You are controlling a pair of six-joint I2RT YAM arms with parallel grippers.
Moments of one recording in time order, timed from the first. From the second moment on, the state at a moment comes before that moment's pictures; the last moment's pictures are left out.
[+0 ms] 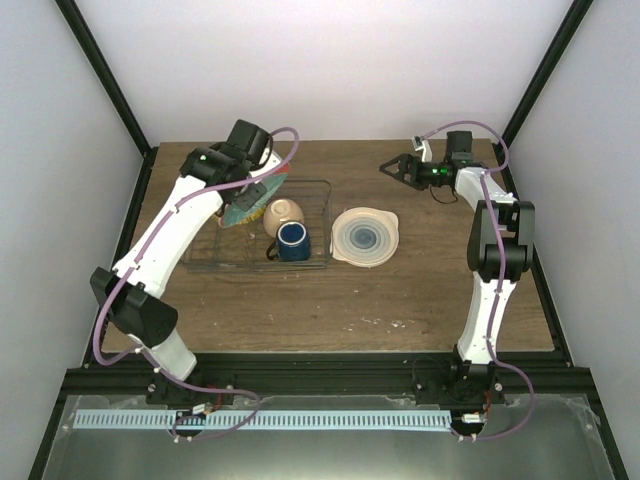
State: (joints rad) left arm -0.48 1.67 1.85 -1.20 -0.38 0.37; right arm -0.04 2.13 1.66 -0.35 -1.00 0.19
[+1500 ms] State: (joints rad) left arm -0.53 1.47 1.30 -0.88 -0.82 0.95; right arm -0.04 2.15 1.66 -0.26 -1.02 0.28
